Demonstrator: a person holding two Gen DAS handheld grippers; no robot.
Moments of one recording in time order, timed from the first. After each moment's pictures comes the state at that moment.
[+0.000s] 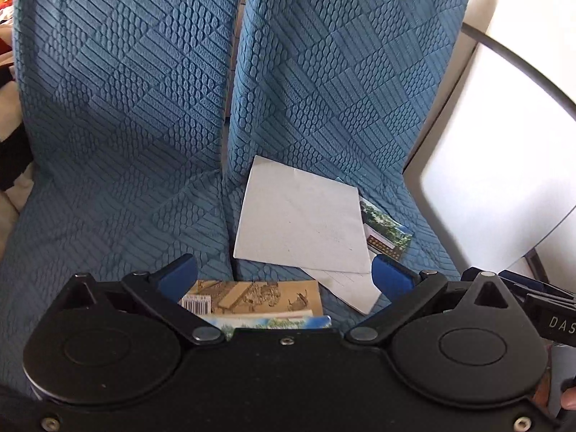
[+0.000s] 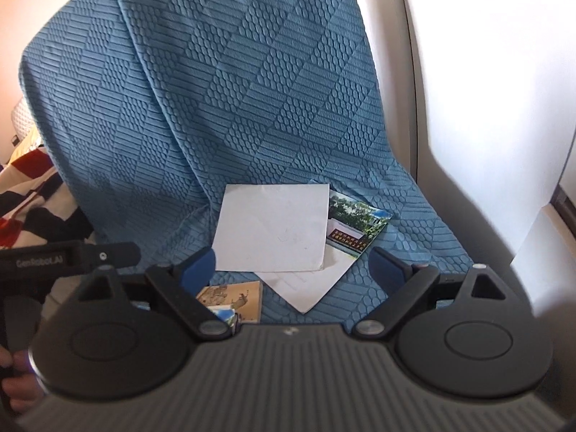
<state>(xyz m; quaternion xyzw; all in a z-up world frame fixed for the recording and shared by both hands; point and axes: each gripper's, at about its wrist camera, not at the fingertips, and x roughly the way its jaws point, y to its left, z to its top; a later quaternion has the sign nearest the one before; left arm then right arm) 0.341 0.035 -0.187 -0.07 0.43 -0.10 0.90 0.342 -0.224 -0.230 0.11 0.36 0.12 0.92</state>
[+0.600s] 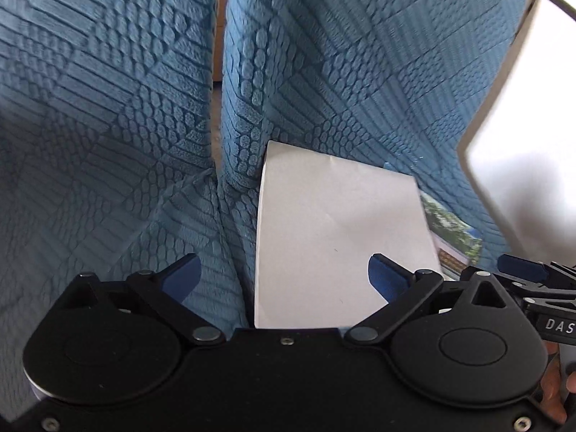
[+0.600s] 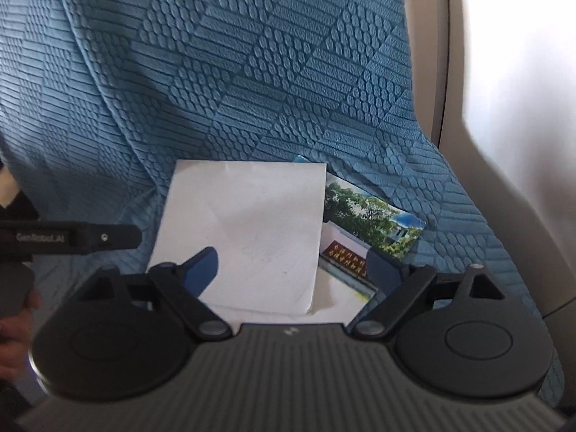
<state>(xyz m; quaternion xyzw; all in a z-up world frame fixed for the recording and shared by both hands) 0.491 0.031 -0.295 -0.04 0.49 -0.13 0.86 0.471 -0.198 -0.324 0.08 0.42 0.11 0.90</state>
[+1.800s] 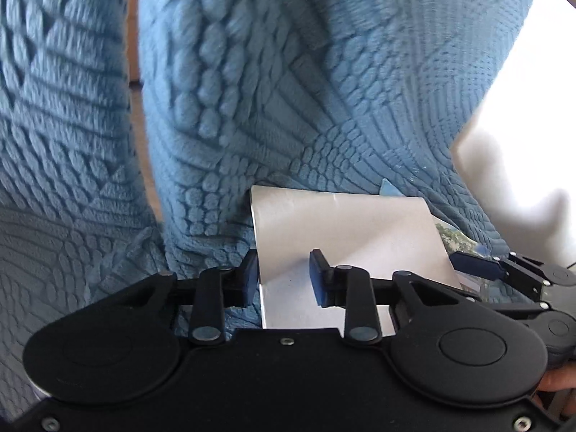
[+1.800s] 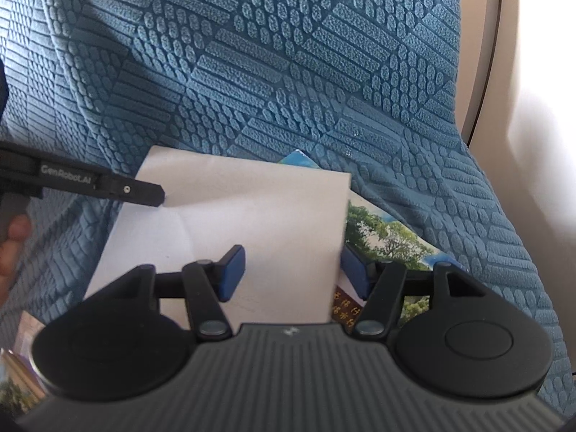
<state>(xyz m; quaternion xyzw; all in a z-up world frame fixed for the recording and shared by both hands) 0.567 0.016 -0.332 -0.02 0.49 -0.23 0.84 0.528 -0.183 -0.379 0.02 0.41 0.13 0.90</state>
